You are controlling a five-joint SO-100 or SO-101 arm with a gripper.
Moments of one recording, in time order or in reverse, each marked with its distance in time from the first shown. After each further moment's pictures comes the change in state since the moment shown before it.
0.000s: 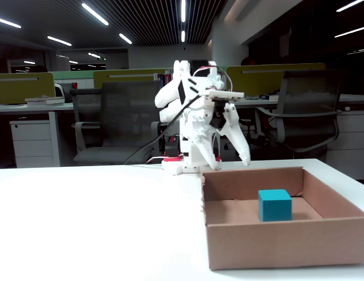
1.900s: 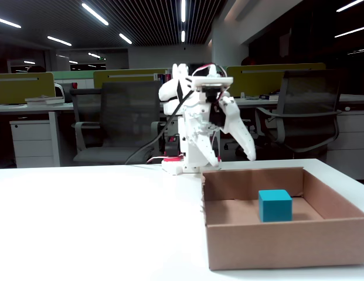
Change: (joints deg) arm 7.4 -1.1 0.5 -24.4 4.8
